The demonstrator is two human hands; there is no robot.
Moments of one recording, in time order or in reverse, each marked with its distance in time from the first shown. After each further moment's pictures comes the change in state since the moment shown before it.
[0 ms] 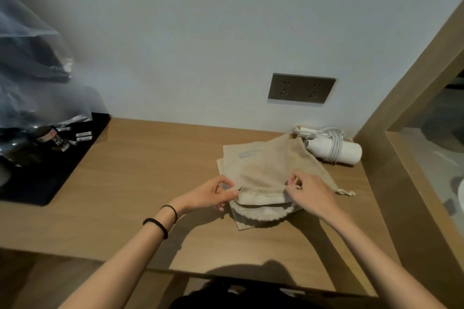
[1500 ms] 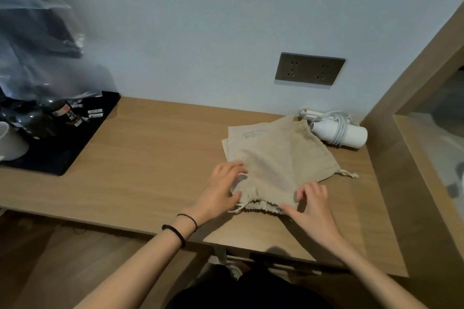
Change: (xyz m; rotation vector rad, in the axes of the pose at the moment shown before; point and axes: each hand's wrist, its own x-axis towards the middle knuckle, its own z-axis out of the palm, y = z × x) left_hand -0.025 -0.023 0.062 0.462 0.395 0.328; right_hand -0.075 0.031 0.047 0.216 0.134 -0.194
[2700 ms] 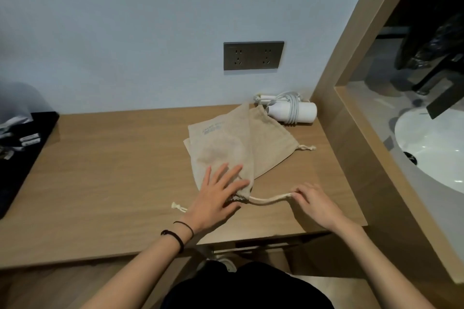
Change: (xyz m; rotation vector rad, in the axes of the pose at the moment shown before) left_hand 0.014 -0.003 0.059 0.331 -0.115 0.375; right_hand -0.037 0.042 -0.041 -0.175 -0.244 0.261
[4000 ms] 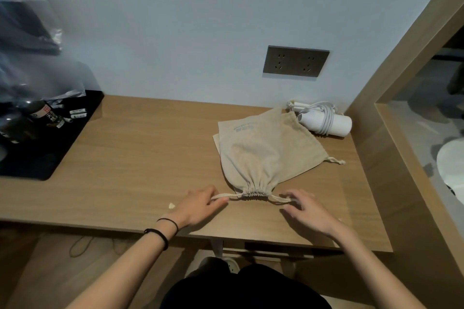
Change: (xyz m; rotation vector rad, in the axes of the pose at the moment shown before) left_hand -0.063 -0.034 -0.036 -0.305 -0.305 -0.562; right_hand 0.029 -0.039 0.026 0.029 -0.217 -0.137
